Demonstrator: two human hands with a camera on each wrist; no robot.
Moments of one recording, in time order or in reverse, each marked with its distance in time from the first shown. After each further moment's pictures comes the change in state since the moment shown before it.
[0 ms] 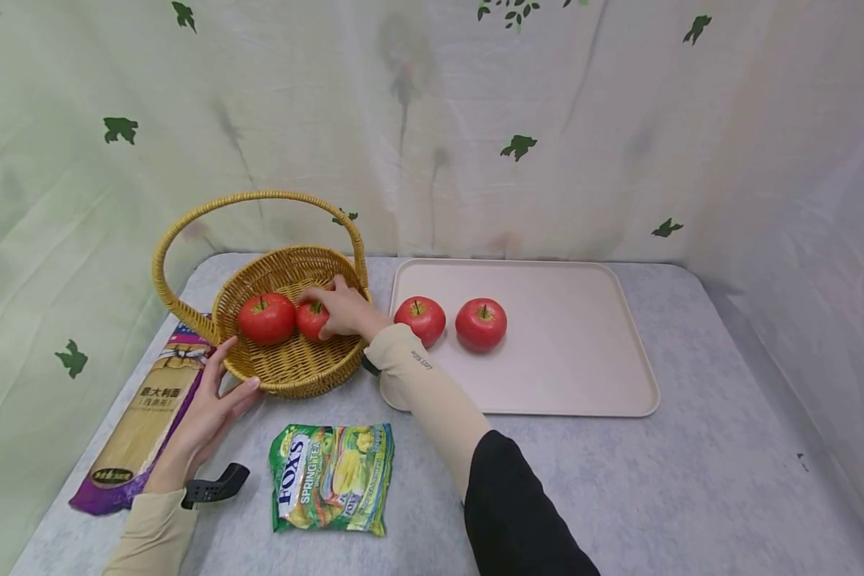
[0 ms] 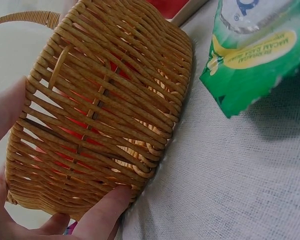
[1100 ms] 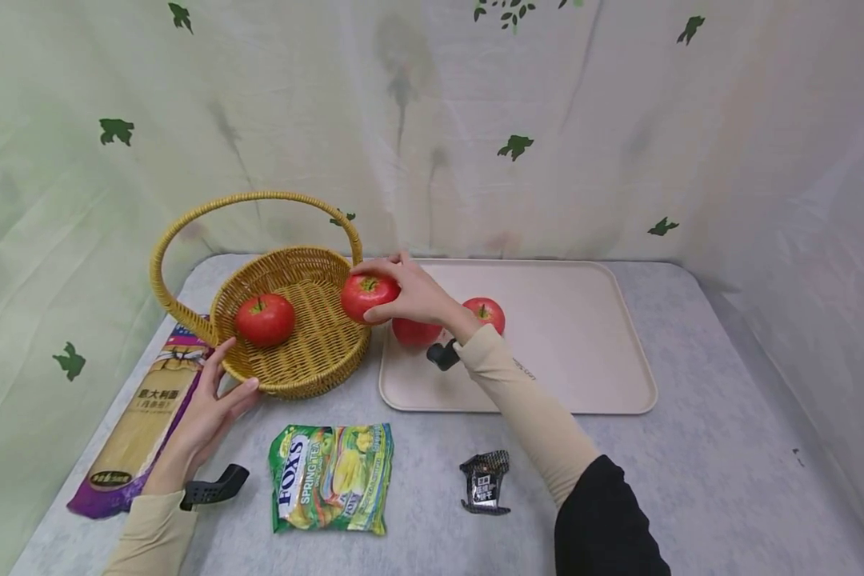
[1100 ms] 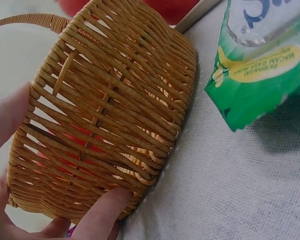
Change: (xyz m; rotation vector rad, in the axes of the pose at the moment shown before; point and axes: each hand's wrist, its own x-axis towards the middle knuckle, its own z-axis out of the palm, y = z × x) left_hand -0.001 0.002 0.002 -0.023 -0.007 0.006; right_hand -0.084 0.051 -0.063 0.298 0.214 -0.115
